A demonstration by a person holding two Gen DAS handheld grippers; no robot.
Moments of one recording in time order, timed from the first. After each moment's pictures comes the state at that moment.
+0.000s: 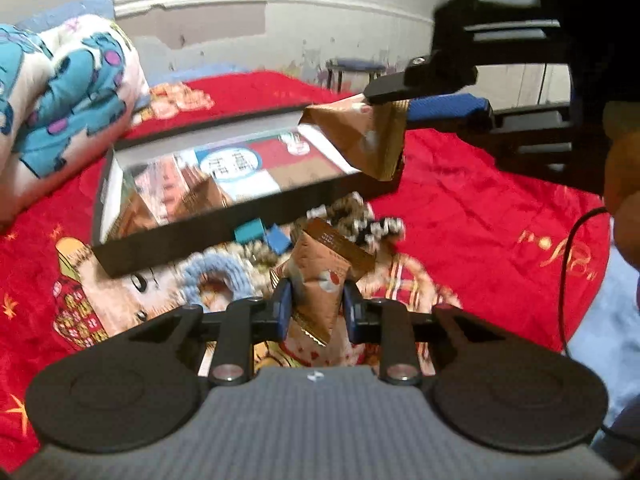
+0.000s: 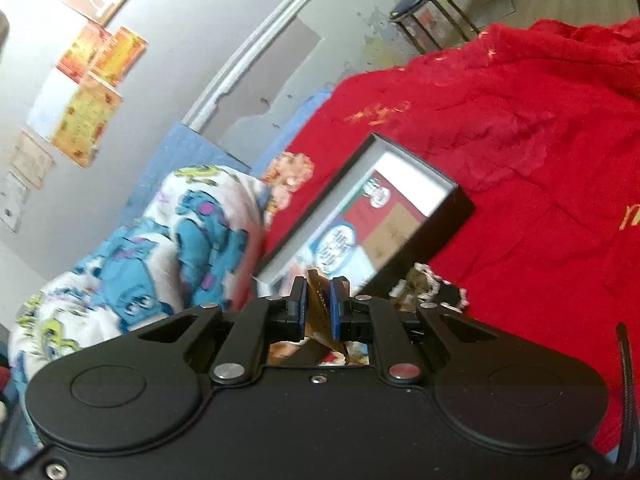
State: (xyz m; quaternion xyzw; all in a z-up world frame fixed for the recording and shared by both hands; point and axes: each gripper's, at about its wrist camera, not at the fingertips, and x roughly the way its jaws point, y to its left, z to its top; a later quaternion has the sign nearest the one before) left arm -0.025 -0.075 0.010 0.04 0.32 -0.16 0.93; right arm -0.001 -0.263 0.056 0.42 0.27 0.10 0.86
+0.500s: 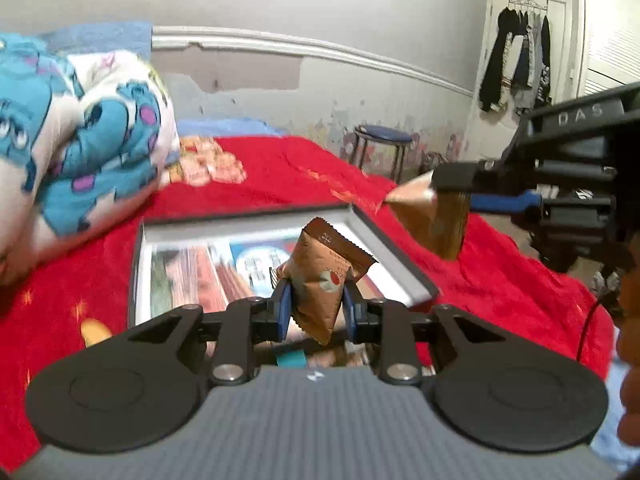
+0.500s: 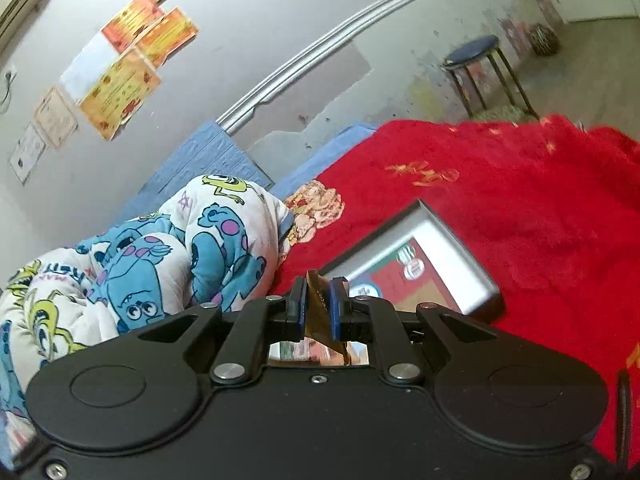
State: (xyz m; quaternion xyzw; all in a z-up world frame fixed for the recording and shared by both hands) left arm 0.041 -0.046 0.071 -0.03 0.25 -0.13 0.96; right arm 0.050 -0.248 0.123 0.29 0.25 0.11 0.92
